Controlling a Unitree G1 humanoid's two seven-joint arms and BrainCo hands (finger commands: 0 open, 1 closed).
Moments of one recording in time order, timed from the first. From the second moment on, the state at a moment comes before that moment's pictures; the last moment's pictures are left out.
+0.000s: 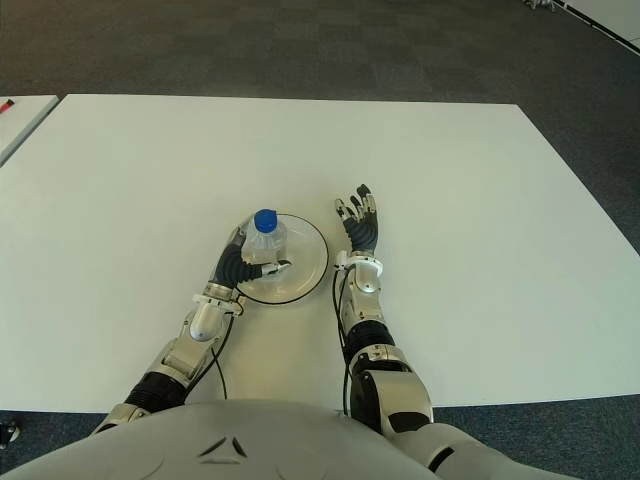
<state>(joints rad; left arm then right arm) 0.04 0.03 -0.25 0.45 0.38 -0.58 0.25 -0.32 0.08 -0.14 0.87 0.14 -0.48 -0.11</state>
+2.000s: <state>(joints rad) 0.19 0.03 -0.25 0.07 0.39 -0.48 0.24 -0.32 0.09 -0.13 0.87 0.14 -0.47 -0.13</state>
